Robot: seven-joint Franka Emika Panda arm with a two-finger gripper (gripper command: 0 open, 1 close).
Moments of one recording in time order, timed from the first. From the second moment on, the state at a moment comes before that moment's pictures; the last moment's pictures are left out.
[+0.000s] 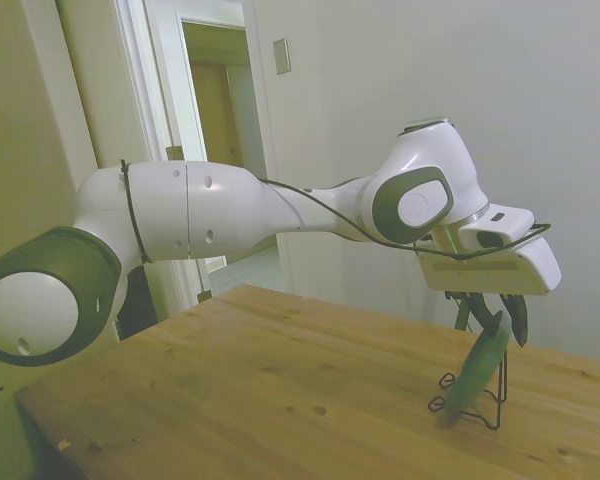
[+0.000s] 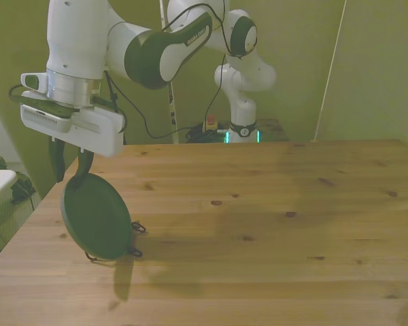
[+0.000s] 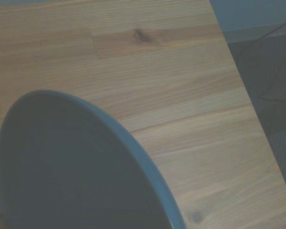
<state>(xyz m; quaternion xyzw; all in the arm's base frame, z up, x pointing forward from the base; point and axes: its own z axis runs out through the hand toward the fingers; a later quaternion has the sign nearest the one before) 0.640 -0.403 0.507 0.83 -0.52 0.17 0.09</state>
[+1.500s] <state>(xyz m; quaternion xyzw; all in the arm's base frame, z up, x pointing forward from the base) 0.681 -0.288 0.603 0.85 -0.48 0.23 0.01</state>
